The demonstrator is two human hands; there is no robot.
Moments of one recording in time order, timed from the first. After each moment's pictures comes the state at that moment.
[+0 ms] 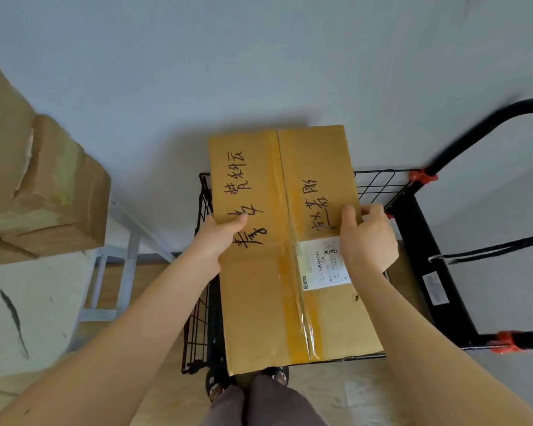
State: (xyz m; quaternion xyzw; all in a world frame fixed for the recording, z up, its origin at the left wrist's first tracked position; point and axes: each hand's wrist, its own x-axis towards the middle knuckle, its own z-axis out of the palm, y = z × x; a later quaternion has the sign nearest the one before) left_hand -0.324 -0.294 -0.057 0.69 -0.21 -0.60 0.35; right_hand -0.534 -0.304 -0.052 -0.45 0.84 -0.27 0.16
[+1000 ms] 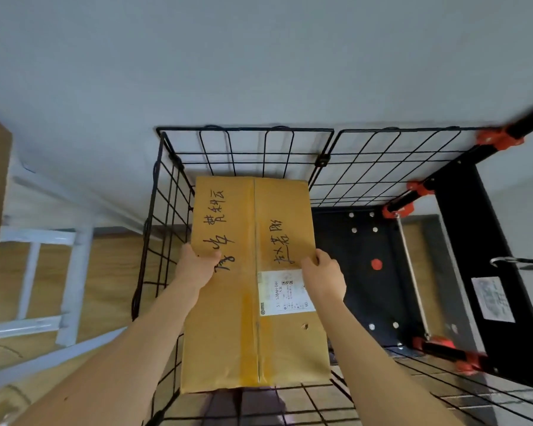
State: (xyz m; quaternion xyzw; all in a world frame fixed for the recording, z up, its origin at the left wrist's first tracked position) left_hand -0.316 -0.325 -0.264 0.82 -0.18 -0.50 0.19; right_hand -0.517 -0.327 -0.270 -0.42 0.80 -0.06 0.43
